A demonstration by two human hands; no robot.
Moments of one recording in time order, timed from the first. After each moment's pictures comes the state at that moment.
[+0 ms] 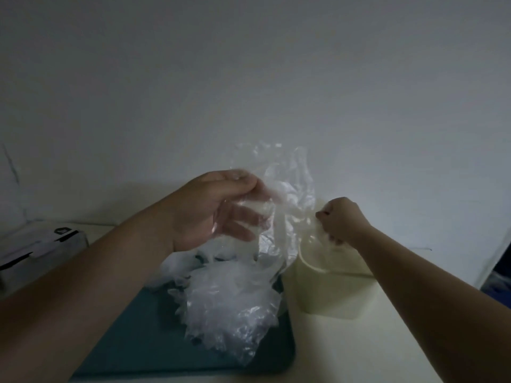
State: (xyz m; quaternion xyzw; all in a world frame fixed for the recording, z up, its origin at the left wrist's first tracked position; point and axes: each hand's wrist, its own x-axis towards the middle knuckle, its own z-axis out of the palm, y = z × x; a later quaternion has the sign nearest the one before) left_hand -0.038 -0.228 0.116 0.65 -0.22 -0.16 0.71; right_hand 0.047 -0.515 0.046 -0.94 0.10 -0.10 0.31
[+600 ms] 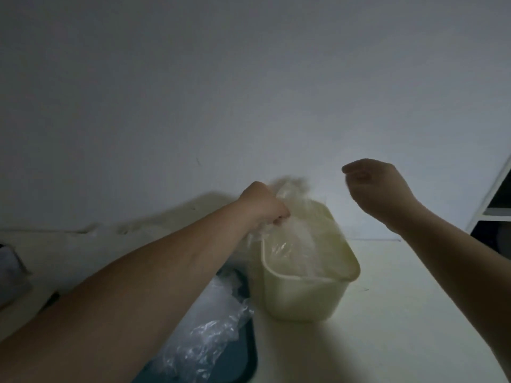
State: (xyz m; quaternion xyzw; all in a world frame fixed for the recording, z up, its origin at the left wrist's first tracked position) left_hand 0.091 -0.388 0.059 0.88 -0.06 -0.07 0.47; right_hand 0.009 -0.596 0.100 -0.90 0.05 -0.28 0.34
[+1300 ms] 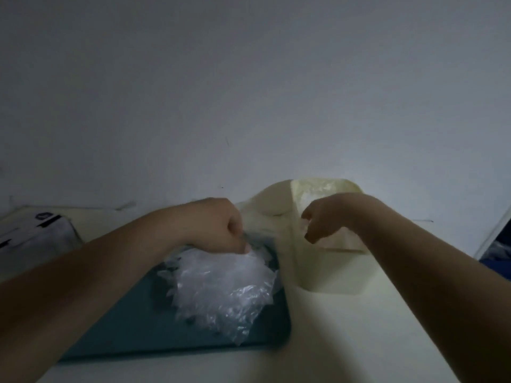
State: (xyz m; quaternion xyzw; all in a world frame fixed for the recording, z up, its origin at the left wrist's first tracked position) left_hand 0.002 -0.241 0.061 0.97 -0.19 -0.11 0.10; right_hand 0.015 -0.476 0.072 -0.97 -0.04 0.23 -0.06
